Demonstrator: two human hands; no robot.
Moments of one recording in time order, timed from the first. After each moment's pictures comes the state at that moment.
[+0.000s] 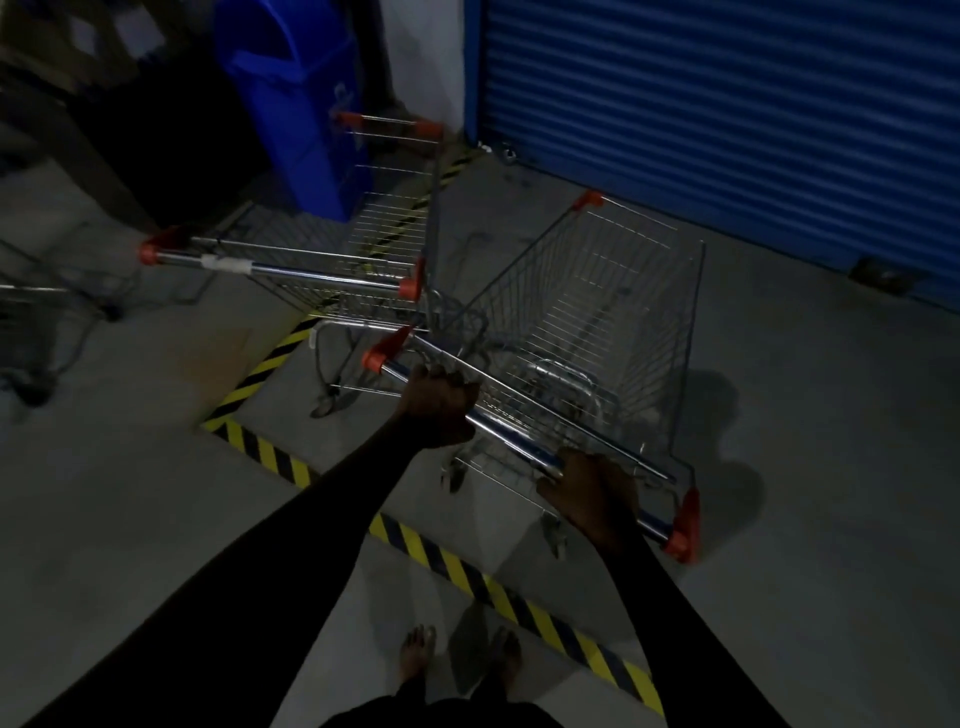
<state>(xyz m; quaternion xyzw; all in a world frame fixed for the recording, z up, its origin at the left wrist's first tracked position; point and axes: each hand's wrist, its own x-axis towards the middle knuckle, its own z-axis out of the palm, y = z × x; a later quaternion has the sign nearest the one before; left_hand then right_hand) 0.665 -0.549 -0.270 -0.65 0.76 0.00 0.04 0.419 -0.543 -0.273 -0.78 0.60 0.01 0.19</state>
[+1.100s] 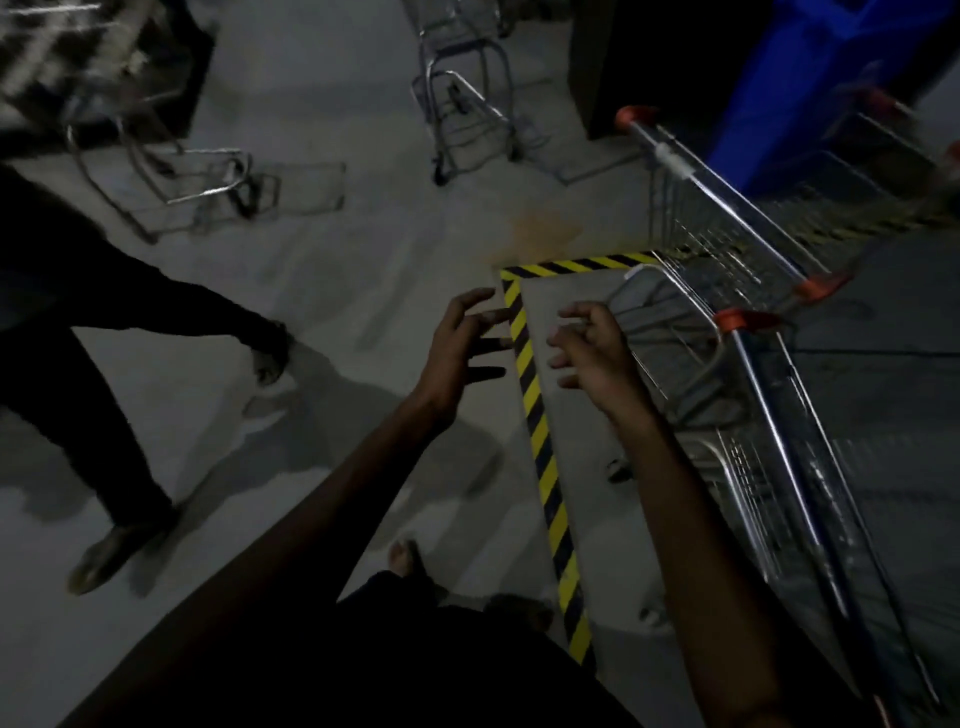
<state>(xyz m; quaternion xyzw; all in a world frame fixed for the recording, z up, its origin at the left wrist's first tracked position) 0.687 -0.239 -0.198 -0.68 -0.01 0.21 -0.71 0.649 -0.408 -0.207 -0.75 0.17 0.02 0.63</state>
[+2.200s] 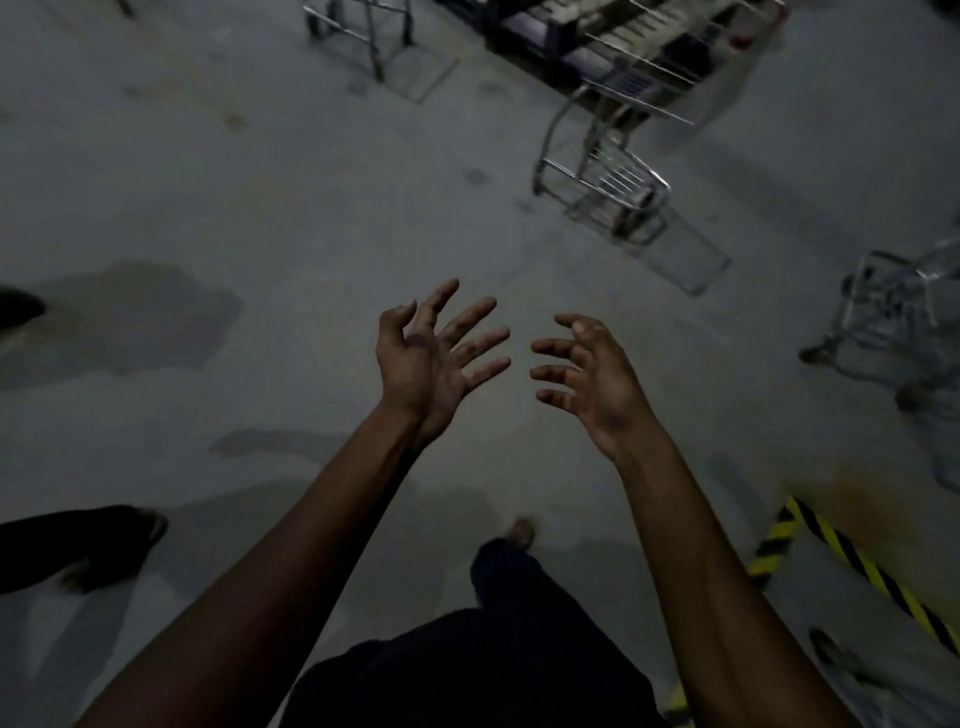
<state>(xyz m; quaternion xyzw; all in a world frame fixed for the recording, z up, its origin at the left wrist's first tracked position) 0.754 0.371 -0.194 -0.30 -0.25 -0.17 -0.90 0.865 0.225 -0.187 -0.63 -0.07 0.38 0.67</state>
